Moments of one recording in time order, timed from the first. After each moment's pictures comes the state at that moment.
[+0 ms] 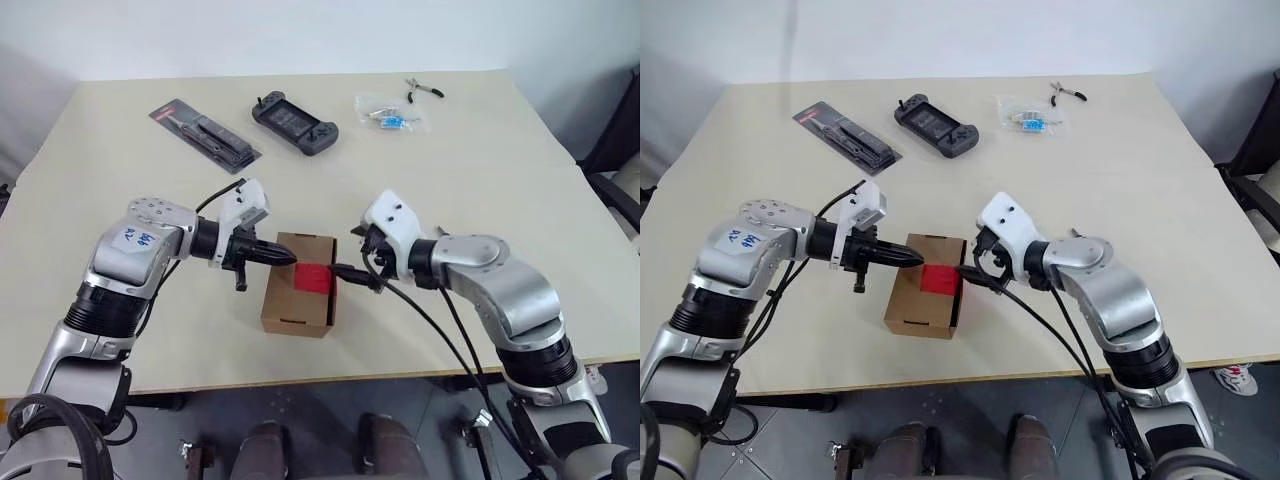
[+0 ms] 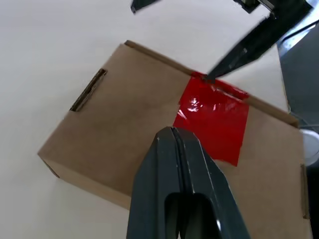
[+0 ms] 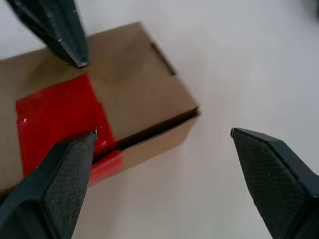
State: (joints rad) left arm -0.81 0.69 -0.22 0.11 -0.30 0.75 -1.16; right arm -0.65 -0.46 0.23 -0.39 0.22 1.03 0.70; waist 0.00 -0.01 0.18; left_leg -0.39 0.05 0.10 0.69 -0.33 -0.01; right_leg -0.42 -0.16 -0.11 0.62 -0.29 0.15
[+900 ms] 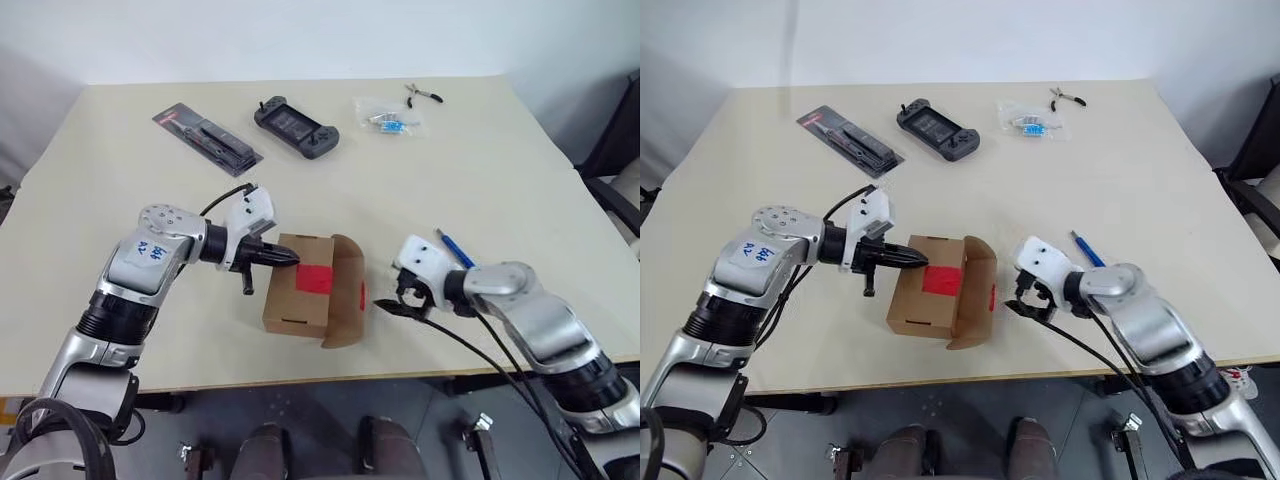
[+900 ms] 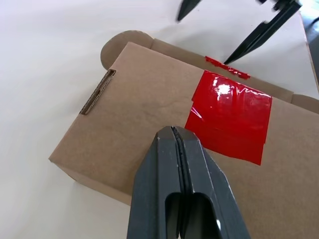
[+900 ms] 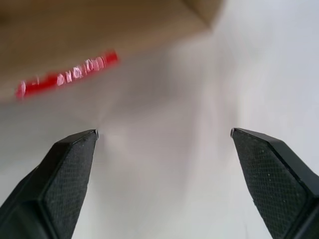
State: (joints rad) left arm -0.75 0.67 -0.21 0.05 -0.24 0.69 -1.11; right arm -0.46 -0.74 0.23 -0.33 0.17 0.89 0.80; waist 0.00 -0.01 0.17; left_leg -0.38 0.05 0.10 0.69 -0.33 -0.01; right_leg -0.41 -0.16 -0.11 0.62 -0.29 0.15
